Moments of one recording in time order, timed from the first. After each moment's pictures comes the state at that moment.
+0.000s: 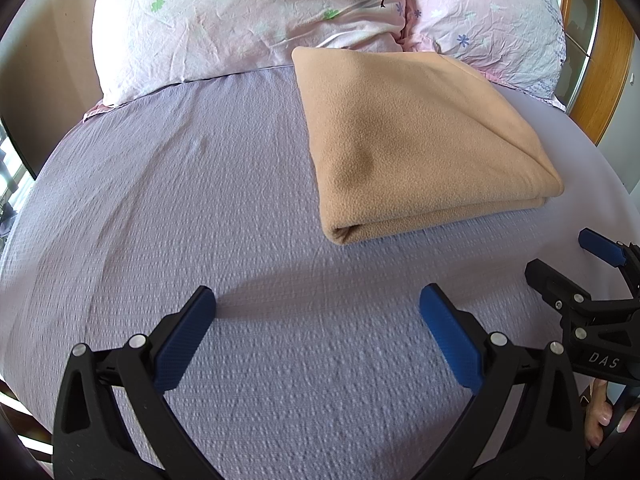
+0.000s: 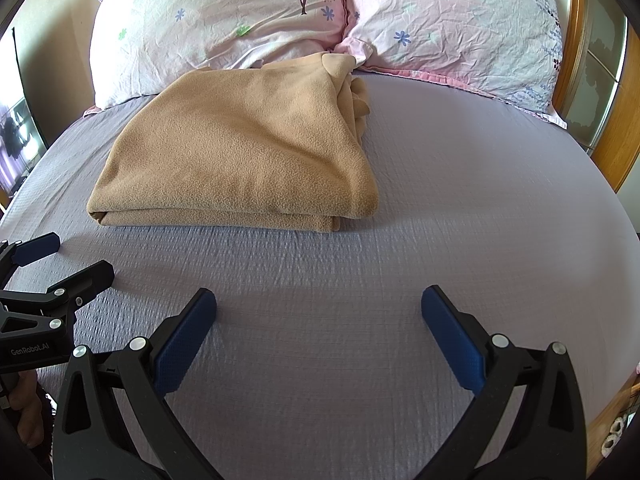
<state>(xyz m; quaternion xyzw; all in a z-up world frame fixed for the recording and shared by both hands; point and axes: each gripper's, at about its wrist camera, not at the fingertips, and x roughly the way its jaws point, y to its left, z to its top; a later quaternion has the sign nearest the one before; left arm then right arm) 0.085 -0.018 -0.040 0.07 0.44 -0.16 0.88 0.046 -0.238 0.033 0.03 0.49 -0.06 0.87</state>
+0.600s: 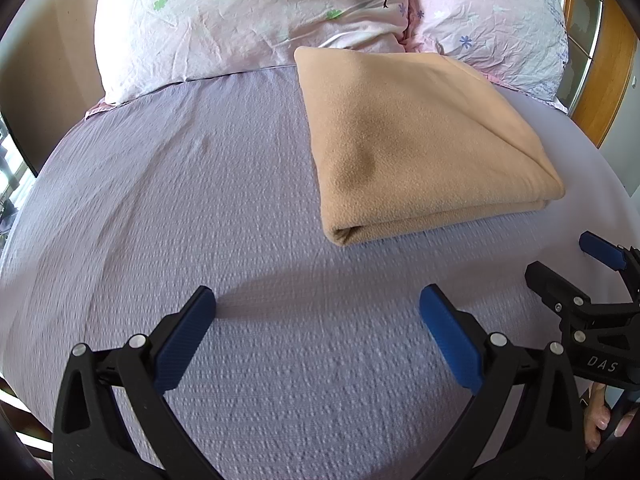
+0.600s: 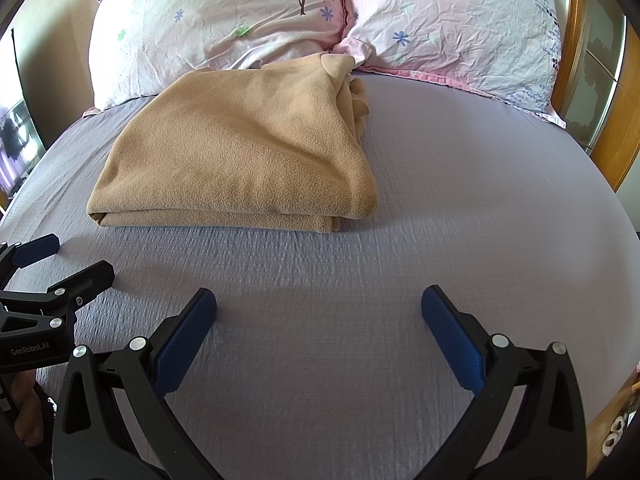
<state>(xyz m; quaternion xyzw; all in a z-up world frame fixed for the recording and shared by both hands) 0.088 -0.019 -0.038 0.07 0.44 -0.16 0.88 0.046 -0.239 0.032 0.03 0.49 -0.06 0.87</state>
